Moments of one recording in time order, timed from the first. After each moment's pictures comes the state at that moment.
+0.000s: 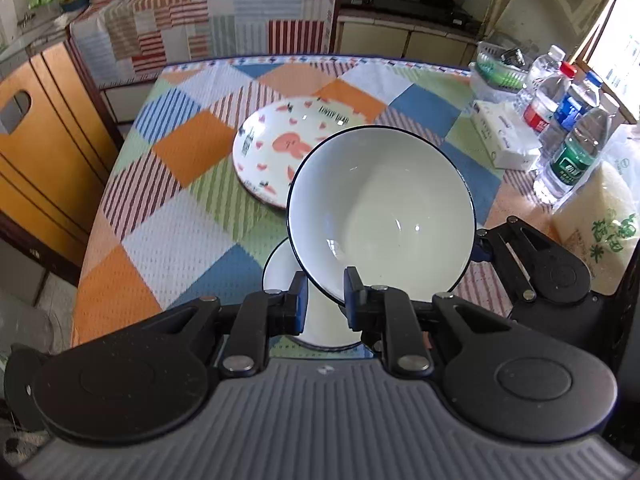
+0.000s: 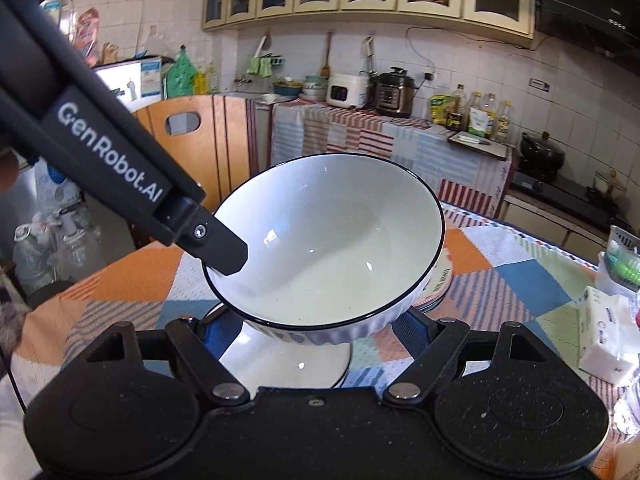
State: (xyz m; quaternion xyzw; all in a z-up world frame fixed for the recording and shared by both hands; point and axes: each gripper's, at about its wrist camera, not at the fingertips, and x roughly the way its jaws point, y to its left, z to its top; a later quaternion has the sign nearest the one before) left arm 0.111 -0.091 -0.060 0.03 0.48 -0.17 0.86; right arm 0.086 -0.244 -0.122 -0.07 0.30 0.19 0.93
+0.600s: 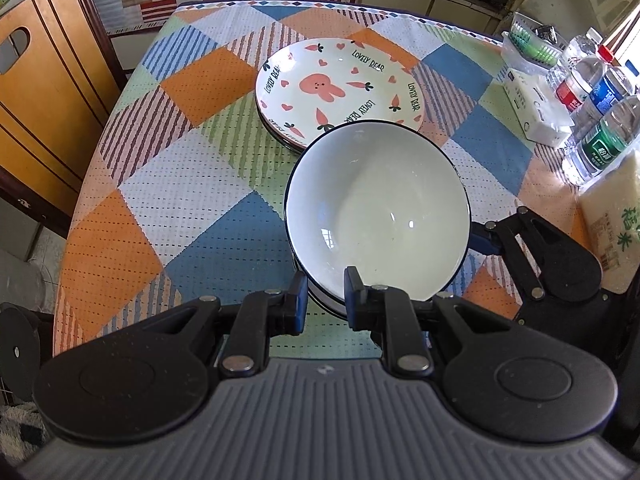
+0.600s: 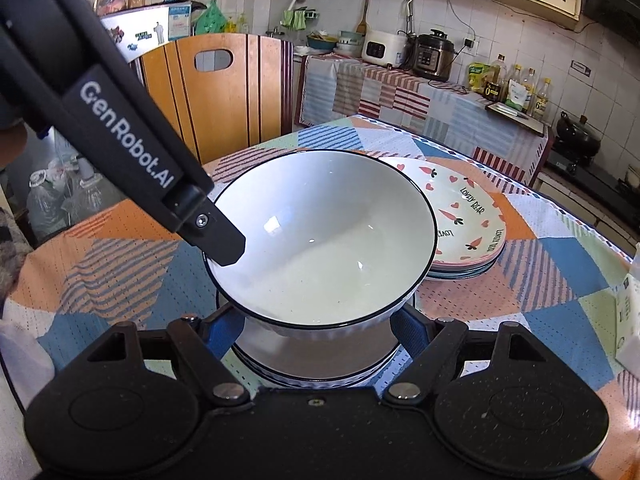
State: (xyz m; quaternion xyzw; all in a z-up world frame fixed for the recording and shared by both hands) left arm 0.131 -0.069 -0.103 0.01 0.53 -0.15 0.83; right arm 0.090 -0.215 -0.151 -0.13 0.35 0.22 0.90
